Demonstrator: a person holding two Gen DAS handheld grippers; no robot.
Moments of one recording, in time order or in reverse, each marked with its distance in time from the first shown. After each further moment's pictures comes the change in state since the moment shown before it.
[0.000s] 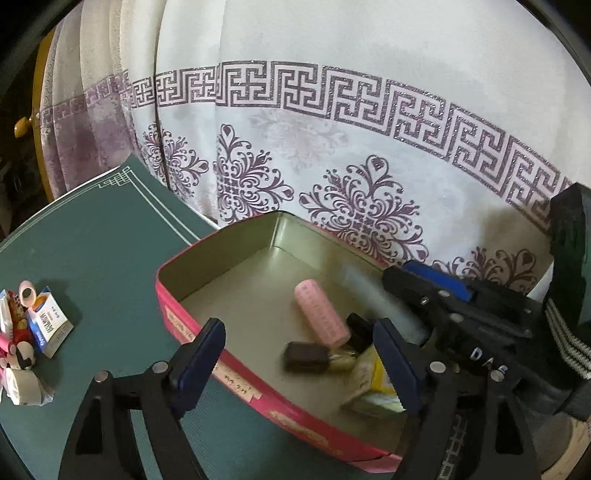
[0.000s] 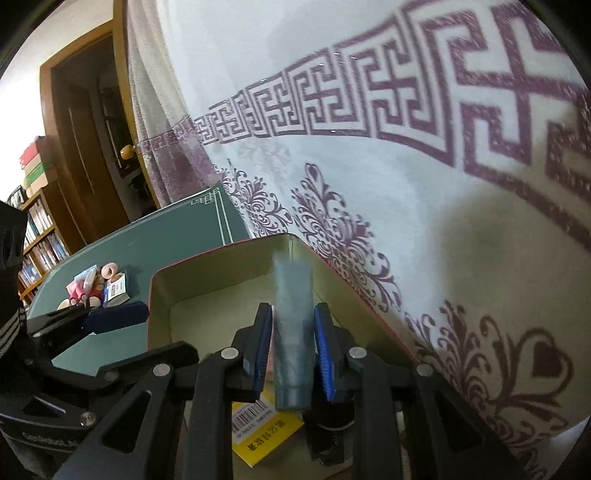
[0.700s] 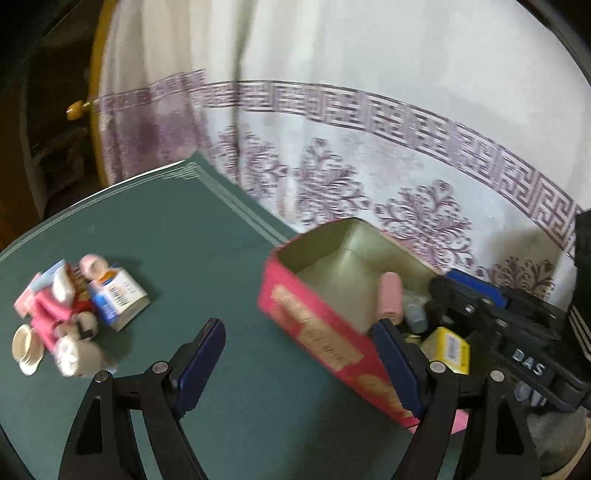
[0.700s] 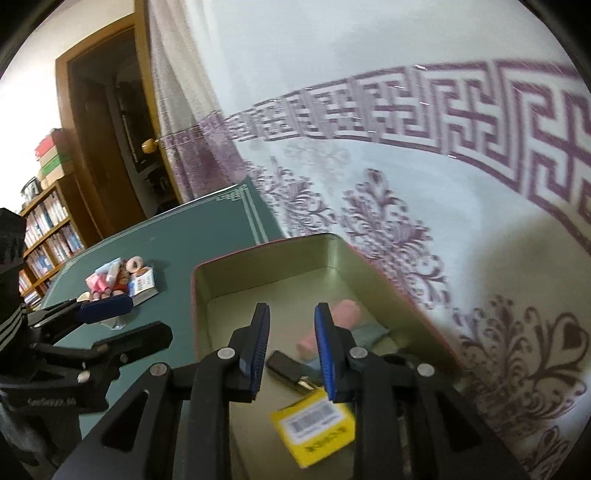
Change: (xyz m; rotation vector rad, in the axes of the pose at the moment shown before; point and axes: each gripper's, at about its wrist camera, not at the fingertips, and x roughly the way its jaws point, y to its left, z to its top) left arm -0.051 0.066 -0.023 -0.103 -0.048 0.139; right arm -0.009 0.043 -0.003 -0.046 0.005 0.062
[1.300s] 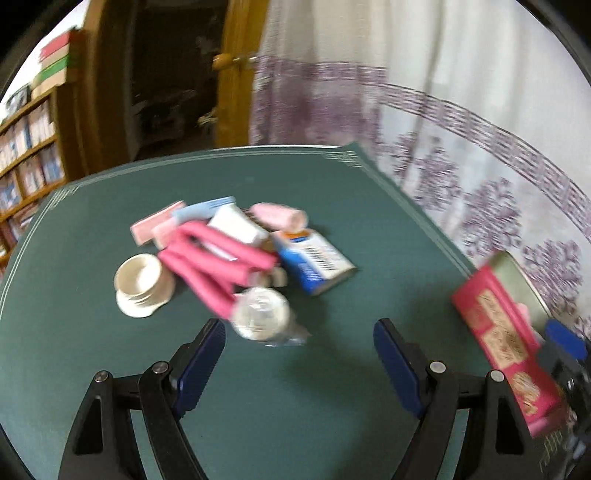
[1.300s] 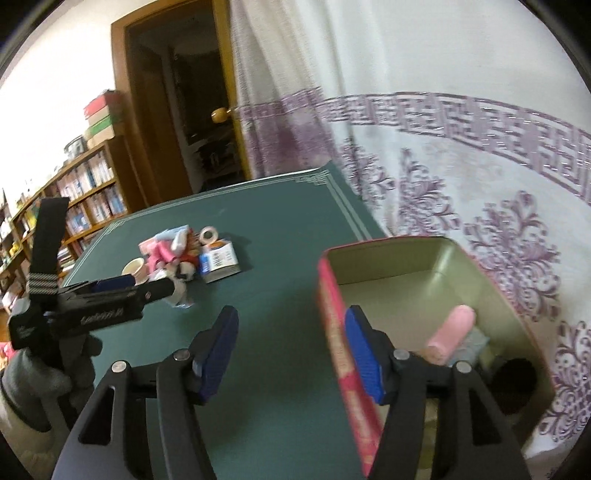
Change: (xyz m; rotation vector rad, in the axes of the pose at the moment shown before) left arm -0.023 0.151 -0.043 -0.282 -0.018 0.301; right arm 0.019 0.103 -0.013 -0.153 0.046 0.148
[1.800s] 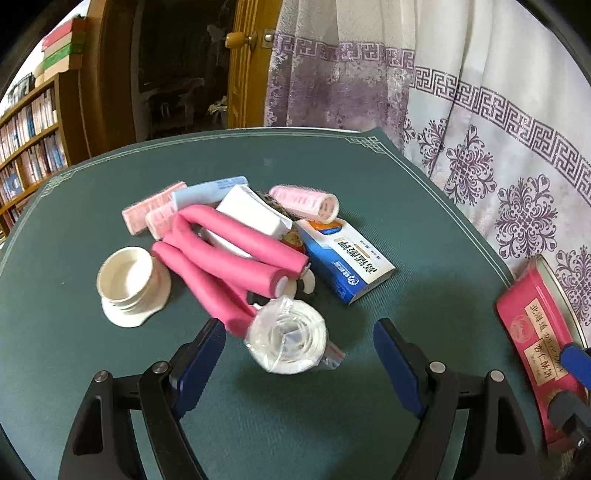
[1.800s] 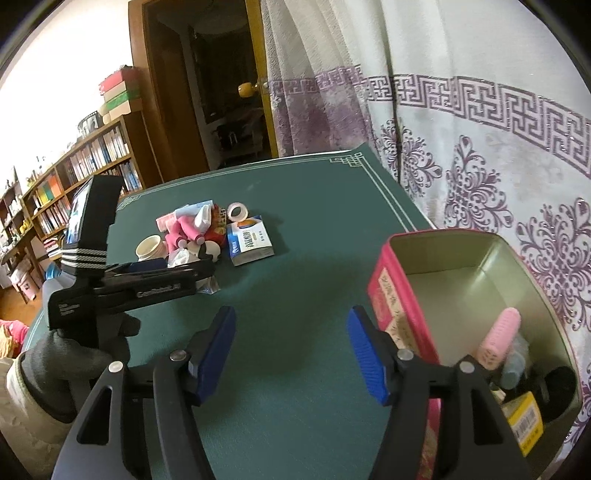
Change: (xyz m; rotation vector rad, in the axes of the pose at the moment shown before) left arm 0.049 0.008 0.000 -0.004 0.043 0.015; right arm 0.032 0.035 -0.001 -0.050 0.068 0.047
